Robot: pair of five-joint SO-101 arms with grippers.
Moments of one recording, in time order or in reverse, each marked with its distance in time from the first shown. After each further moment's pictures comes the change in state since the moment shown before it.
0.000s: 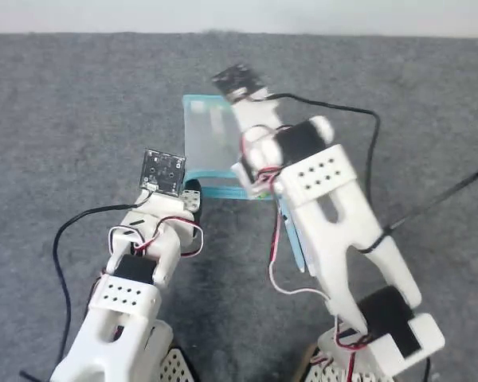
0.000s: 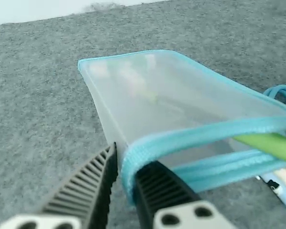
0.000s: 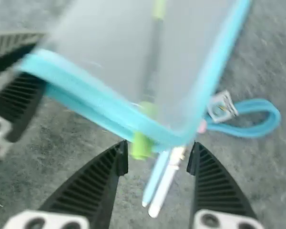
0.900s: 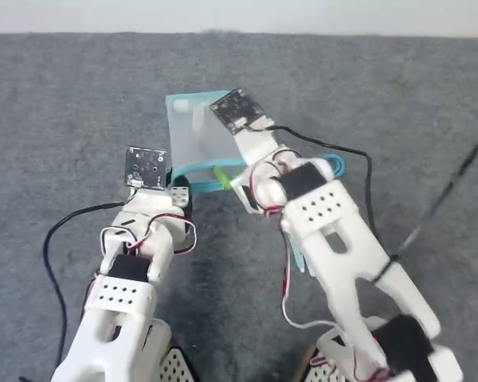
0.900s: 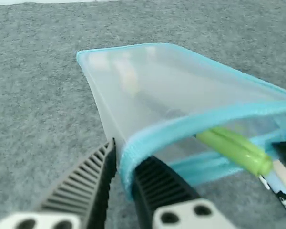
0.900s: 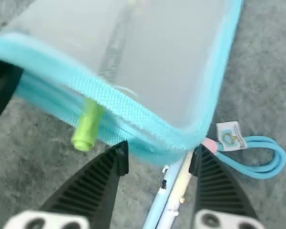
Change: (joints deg) left arm -3.1 0.0 -0.1 0.3 3.4; right arm -2.9 -12.0 29.1 -29.0 3.0
